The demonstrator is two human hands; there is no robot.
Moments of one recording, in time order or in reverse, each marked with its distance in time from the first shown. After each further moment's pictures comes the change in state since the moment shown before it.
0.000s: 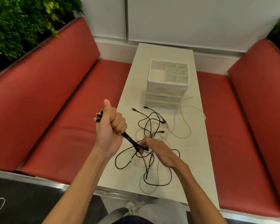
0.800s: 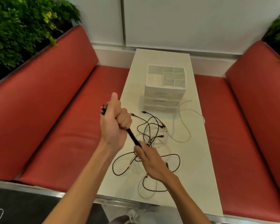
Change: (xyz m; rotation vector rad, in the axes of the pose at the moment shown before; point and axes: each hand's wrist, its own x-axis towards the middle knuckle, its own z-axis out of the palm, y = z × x) left_hand 0.019 0.004 0.046 0.025 -0.002 0.079; right_hand 0.005 -0.015 0.035 -0.114 0.179 -0.060
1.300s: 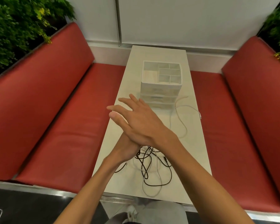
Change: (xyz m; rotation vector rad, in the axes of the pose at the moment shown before) left_hand -0.043 -0.038 -0.004 1.069 -0.362 0.012; right_hand 0.042 -0.123 -0.064 -0.620 -0.007 -0.232
